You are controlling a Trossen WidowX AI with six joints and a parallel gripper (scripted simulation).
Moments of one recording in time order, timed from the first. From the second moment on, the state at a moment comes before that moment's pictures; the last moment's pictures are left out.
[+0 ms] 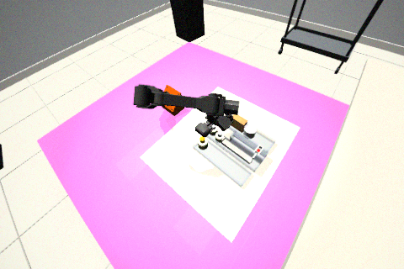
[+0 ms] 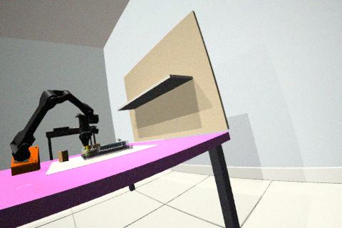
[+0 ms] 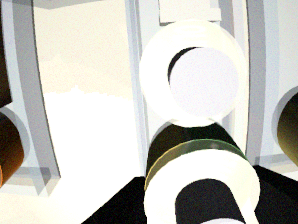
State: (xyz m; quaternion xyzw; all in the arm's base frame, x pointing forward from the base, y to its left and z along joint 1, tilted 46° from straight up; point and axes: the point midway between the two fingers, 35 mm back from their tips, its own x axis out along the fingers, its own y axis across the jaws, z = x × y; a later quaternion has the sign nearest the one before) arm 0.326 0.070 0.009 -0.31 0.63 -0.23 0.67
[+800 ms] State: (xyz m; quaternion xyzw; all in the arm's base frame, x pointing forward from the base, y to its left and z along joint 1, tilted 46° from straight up) arm 0.327 0.066 0.005 -0.31 0.63 -0.23 0.68
